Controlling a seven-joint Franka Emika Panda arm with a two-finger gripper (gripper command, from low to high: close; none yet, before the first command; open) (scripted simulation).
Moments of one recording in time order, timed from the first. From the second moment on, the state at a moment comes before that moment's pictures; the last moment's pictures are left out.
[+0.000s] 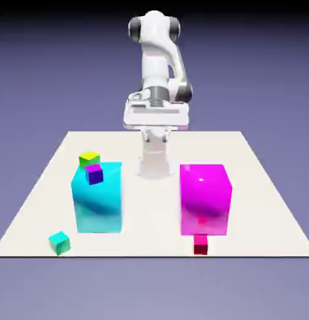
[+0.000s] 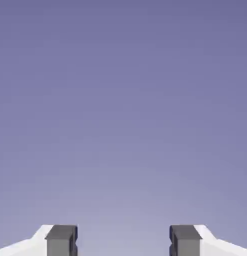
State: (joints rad) arm 0.01 -0.53 0.02 -2.78 -0.01 3.00 0.76
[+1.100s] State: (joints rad) arm -0.14 0.61 0.43 -1.88 -0.16 2.10 1.19
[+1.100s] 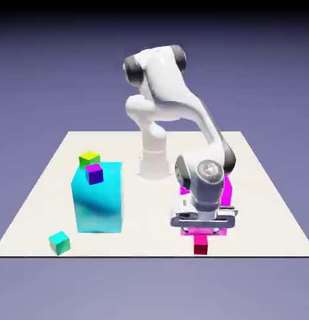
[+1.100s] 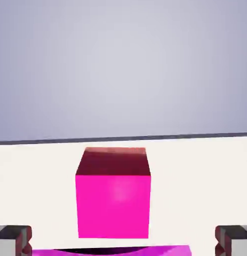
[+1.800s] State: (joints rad) arm -0.32 0.19 0.08 -2.00 0.09 1.87 1.39
